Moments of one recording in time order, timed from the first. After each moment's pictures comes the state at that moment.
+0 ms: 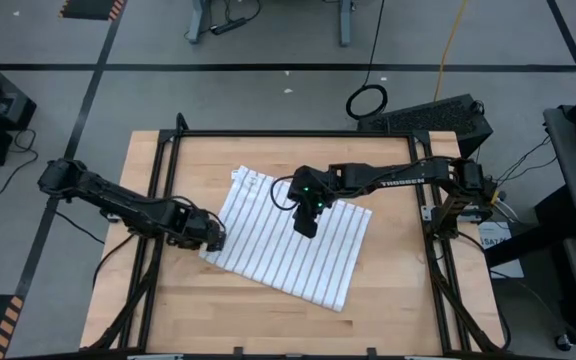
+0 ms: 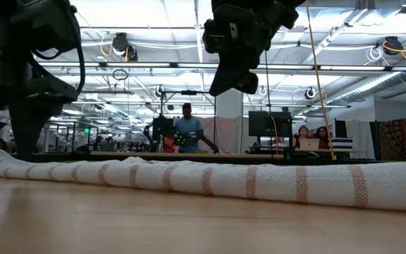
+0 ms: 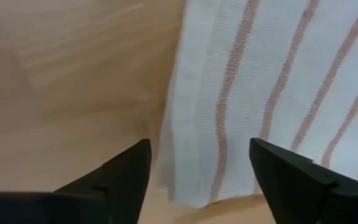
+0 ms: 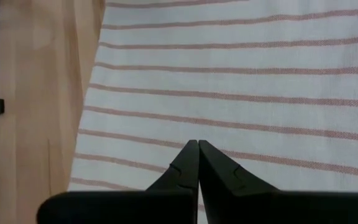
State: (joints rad) left arm -0.23 1.15 0.48 -0.65 0.11 -1.65; right arm -0.09 1.76 1.36 -0.54 -0.21 0.28
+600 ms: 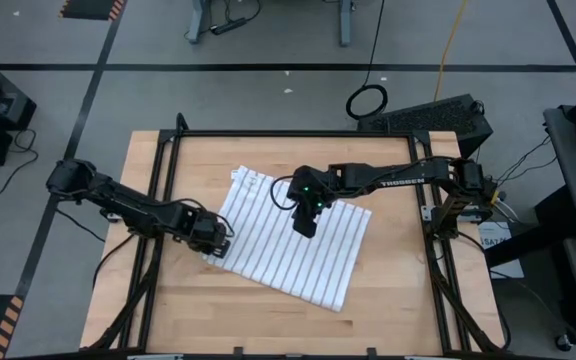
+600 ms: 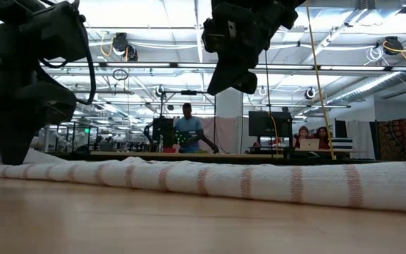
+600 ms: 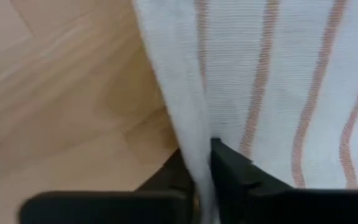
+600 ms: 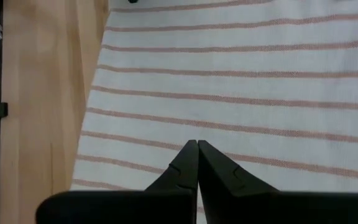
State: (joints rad) left arm -0.22 1.29 0.49 -0.60 0.11 -1.42; right arm -0.09 1.76 1.36 -0.53 -0.21 0.30
